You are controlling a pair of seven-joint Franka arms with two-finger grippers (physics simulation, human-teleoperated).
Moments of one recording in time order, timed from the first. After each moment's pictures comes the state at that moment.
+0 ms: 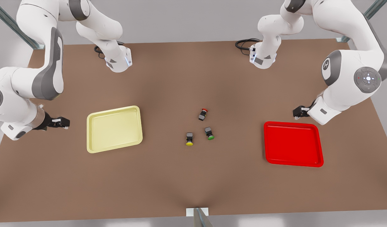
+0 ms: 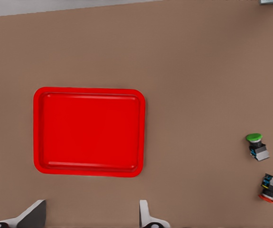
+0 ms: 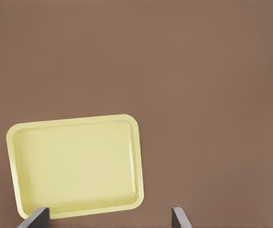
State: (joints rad) left arm -0.02 0.27 -0.10 -1.33 0.07 1.53 -0.04; right arm -0.11 0.30 0.05 -1.36 -0.11 1.57 -0.14
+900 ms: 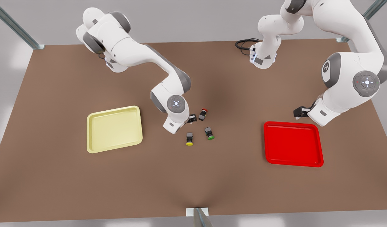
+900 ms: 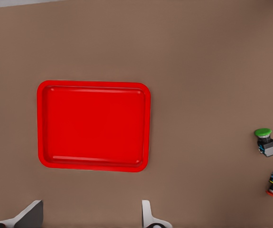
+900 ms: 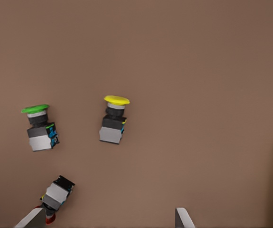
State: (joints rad) left arm -0.01 0.28 -0.10 -1.33 0.08 1.51 -0.04; right arm 0.56 0.74 0.21 -1.19 -0.05 1.82 0.57
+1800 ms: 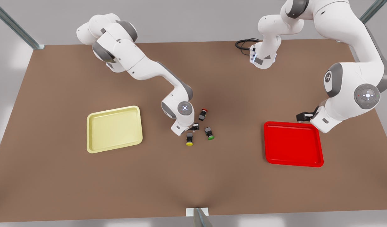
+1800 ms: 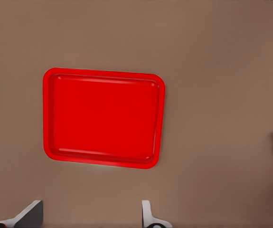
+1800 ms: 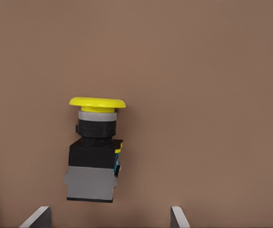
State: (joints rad) left arm -0.01 0.33 -0.06 -1.33 0.09 1.50 -0.04; right arm 0.58 0.85 0.21 -1.44 -0.21 2.27 0.83
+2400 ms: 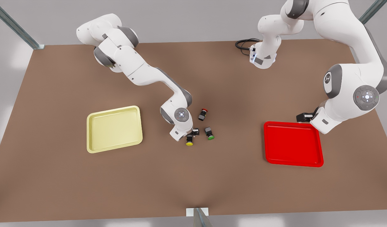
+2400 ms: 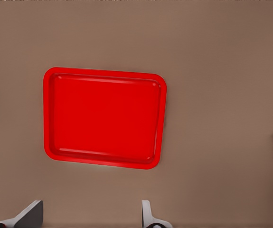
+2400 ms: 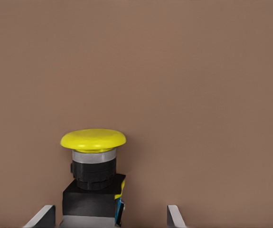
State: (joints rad) left arm -0.01 0.34 -0.06 -1.33 0.09 1.50 -0.04; right arm 0.55 0.93 0.21 -1.37 -0.17 2.32 0.81
